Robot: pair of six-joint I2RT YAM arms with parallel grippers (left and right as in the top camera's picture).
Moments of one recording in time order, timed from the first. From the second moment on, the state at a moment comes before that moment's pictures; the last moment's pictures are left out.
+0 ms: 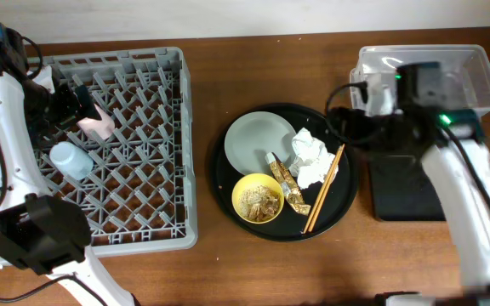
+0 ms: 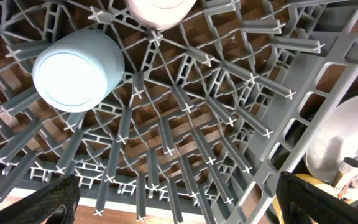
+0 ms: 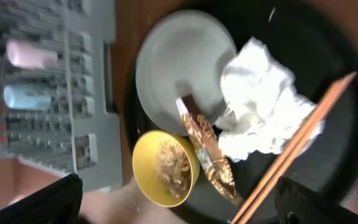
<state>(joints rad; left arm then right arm) 0.32 2.06 2.24 -1.66 0.16 -0.12 0.02 1.51 1.39 -1.03 -0.55 0.24</state>
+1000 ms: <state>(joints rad) 0.32 2.06 2.24 -1.66 0.16 -0.12 0.36 1.81 1.29 -0.91 0.03 0.65</state>
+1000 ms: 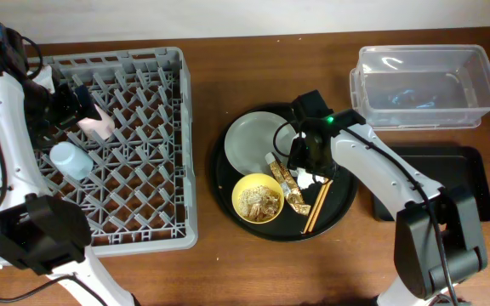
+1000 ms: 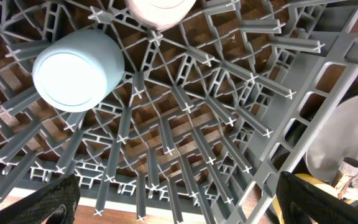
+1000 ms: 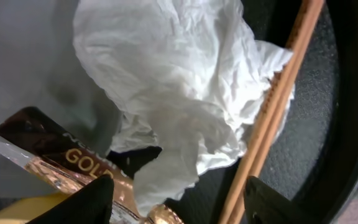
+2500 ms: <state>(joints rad) 0.32 2.06 2.24 -1.66 0.16 -0.12 -0.13 1.85 1.97 -0.91 0.12 0.59</state>
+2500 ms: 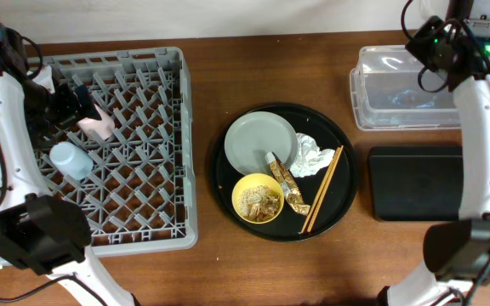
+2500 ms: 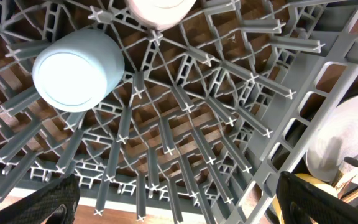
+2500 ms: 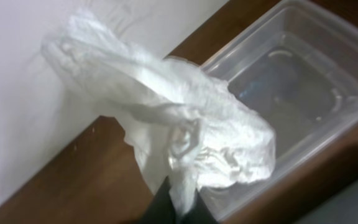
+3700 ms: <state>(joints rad) 0.32 2.06 2.24 -1.66 0.16 -0.12 0.19 1.92 1.51 -0.99 -0.08 0.32</state>
